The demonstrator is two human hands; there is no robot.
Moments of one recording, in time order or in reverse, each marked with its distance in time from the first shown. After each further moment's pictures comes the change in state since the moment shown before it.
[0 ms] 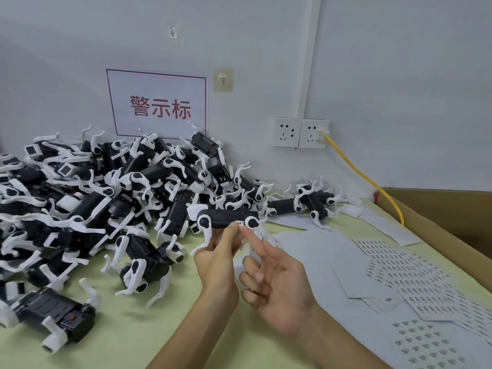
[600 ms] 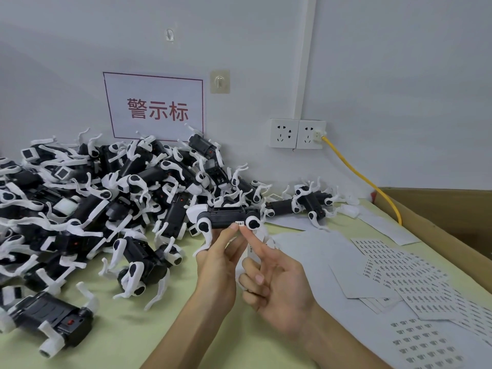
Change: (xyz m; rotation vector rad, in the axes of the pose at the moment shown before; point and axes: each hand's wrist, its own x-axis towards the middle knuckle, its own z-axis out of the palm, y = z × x) left_hand -0.001 0.011 -0.006 -0.058 -0.289 -0.192; right_hand -0.002 -0.003 0.000 -0.005 -0.026 -0.006
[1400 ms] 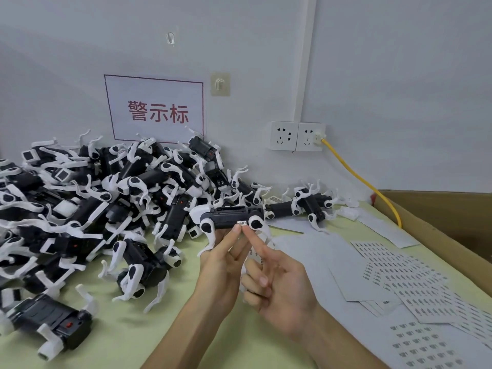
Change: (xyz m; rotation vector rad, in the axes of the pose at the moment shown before) left_hand 0.002 0.001 -0.004 -0.042 -0.233 -0.092; right_hand 0.001 -0.003 -0.003 0.019 -0.033 0.000
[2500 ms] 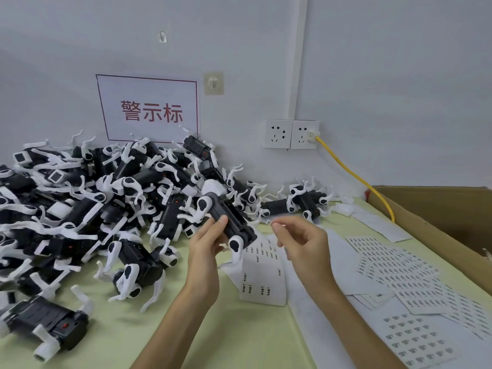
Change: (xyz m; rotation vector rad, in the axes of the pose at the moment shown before) left_hand 0.004 0.014 -0.003 0.282 0.094 0.299; right_hand -0.002 -0.042 -0.016 -1.001 0.524 -0.765
